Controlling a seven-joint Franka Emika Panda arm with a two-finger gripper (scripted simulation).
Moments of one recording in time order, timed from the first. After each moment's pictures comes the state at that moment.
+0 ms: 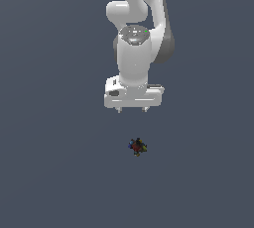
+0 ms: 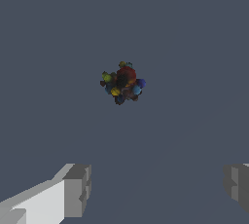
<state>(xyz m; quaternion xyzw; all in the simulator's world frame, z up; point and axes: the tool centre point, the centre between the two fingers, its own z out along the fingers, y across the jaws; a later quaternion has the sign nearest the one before) 0.015 0.021 0.188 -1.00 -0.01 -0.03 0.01</state>
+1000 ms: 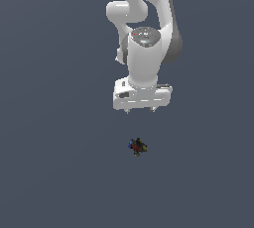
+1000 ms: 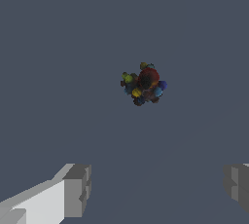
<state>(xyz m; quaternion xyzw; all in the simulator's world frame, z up) 0.016 0.052 0.185 -1.00 -0.04 -0.03 0.02</state>
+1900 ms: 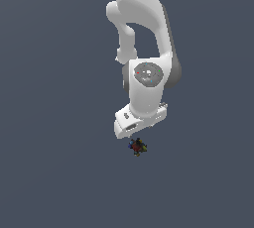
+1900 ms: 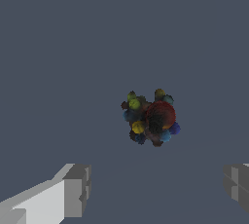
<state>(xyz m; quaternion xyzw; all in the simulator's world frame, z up) 0.072 0.052 0.128 -0.98 -0.22 -0.01 0.00</state>
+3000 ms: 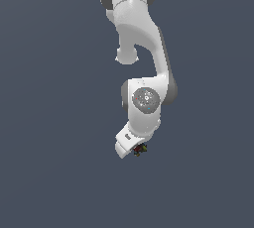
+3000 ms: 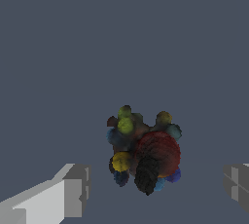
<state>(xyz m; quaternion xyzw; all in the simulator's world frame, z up) 0.102 0.047 0.077 -0.94 -0.34 0.00 0.00</state>
